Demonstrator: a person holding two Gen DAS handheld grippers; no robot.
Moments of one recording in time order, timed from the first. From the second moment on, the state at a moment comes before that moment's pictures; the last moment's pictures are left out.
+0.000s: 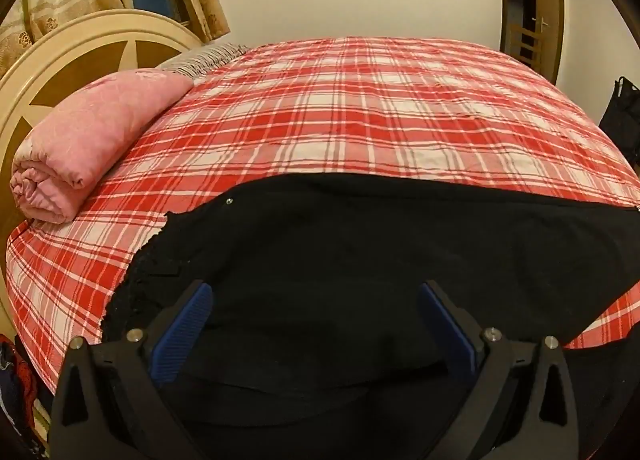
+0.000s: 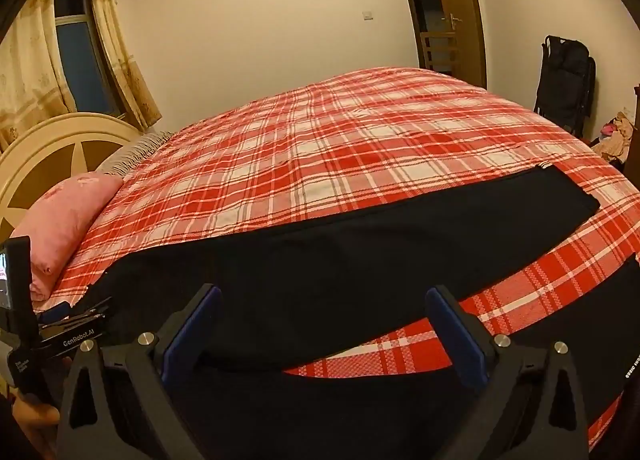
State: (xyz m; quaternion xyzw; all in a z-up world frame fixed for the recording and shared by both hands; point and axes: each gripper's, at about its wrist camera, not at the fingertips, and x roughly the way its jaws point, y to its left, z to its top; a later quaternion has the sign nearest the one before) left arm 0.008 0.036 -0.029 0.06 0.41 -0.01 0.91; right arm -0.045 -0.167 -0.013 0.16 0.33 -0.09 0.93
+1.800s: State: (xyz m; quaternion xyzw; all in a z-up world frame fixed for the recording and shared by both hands) left arm -0.024 -0.031 -0.015 0.10 0.39 -0.02 0.91; right arm -0.040 -0.142 -0.018 0.13 0.35 -0.09 0.92
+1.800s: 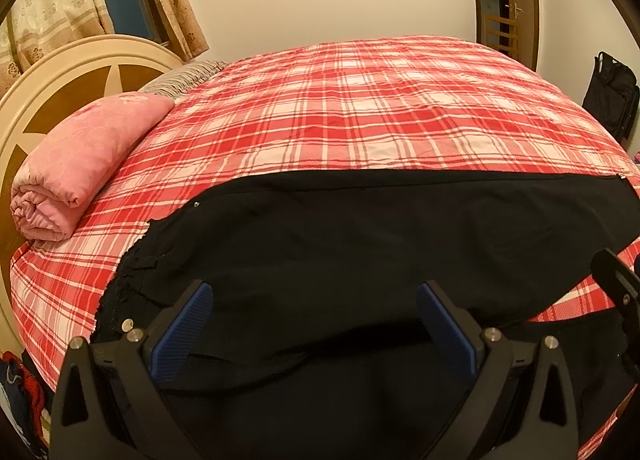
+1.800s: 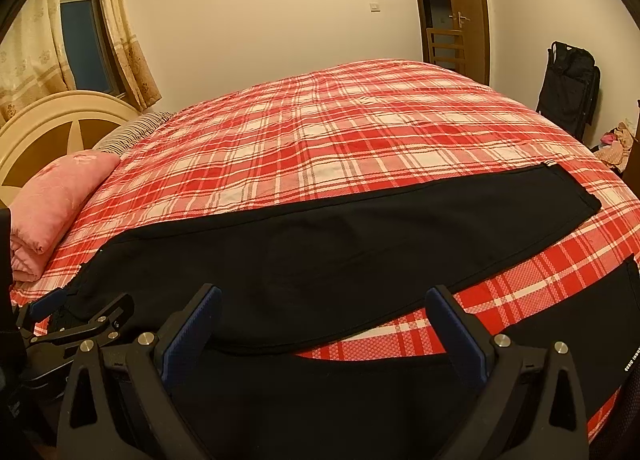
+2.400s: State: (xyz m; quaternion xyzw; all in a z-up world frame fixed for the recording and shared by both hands) left arm -0.016 -0.025 -0.022 0.09 0.40 -0.02 0.91; right arm -0.024 -0.141 -0.018 0.12 0.35 -0.08 0.93
